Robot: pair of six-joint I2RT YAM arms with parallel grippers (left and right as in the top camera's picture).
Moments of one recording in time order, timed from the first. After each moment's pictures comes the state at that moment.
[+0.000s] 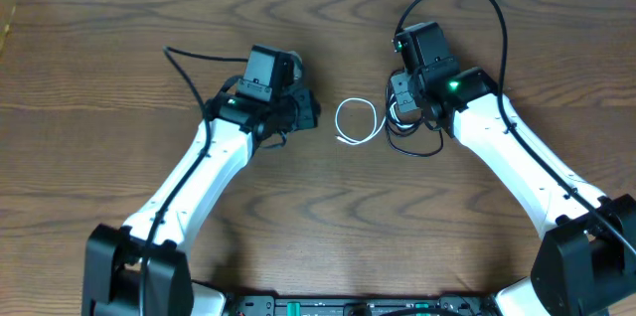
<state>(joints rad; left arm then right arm) -0.34 1.57 1.12 -0.57 0.27 -0.46 0.43 1.68 1.31 -0.62 0.23 0.10</state>
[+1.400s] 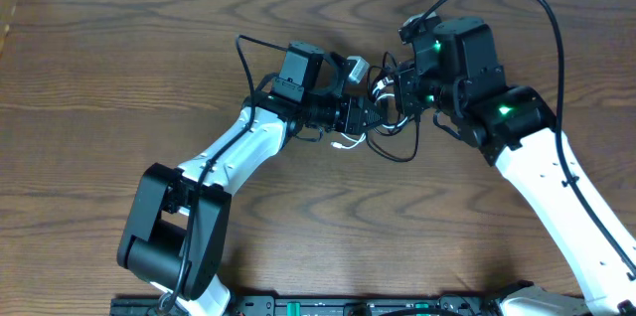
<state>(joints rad) -0.42 1.79 1.12 -0.18 0.85 -0.32 0.42 1.43 1.31 -0.62 -0.14 0.15</state>
